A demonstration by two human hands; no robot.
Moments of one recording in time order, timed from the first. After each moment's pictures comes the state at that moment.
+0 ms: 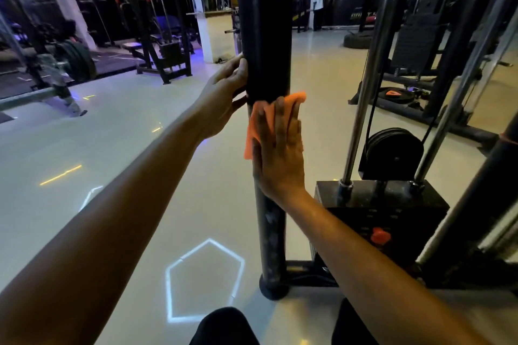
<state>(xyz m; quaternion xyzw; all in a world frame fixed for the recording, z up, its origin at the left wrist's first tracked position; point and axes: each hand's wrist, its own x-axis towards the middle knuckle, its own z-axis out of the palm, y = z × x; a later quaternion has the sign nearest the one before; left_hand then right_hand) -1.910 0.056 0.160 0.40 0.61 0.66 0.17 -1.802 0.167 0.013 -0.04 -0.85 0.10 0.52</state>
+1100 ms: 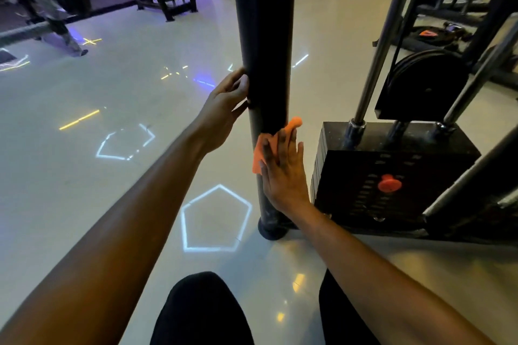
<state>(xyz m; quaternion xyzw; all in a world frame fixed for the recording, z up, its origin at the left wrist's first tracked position) -1.871 0.048 -0.004 0.29 0.67 0.65 0.20 -1.763 0.177 -0.194 -0.03 -0.92 0.15 0.35</state>
